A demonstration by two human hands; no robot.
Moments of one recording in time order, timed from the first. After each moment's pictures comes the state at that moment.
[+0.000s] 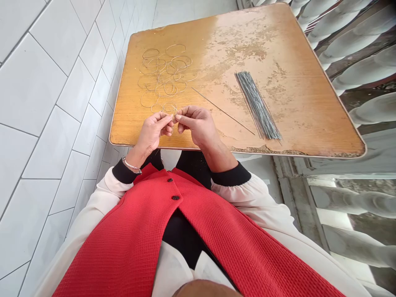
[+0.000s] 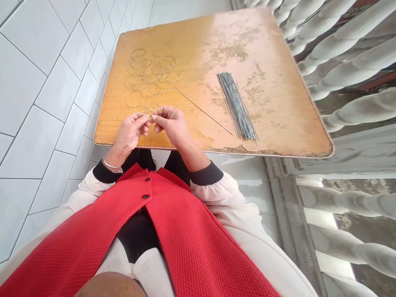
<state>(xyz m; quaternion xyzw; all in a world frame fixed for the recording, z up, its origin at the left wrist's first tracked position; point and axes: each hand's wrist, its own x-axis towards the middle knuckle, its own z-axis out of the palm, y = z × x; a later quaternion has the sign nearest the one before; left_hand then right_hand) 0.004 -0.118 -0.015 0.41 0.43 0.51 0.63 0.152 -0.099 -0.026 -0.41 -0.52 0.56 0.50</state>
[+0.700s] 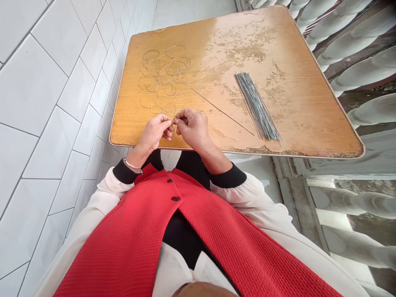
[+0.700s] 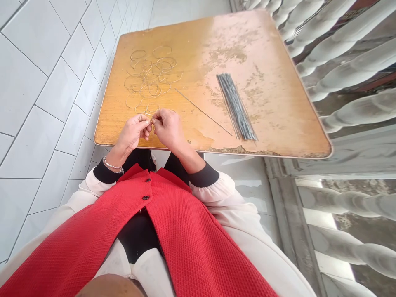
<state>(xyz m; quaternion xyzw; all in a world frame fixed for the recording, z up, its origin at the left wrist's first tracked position) 0.010 -0.117 -0.012 0.42 0.50 0.44 0.62 0.147 -0.099 -0.042 -0.51 -0.66 0.32 0.46</state>
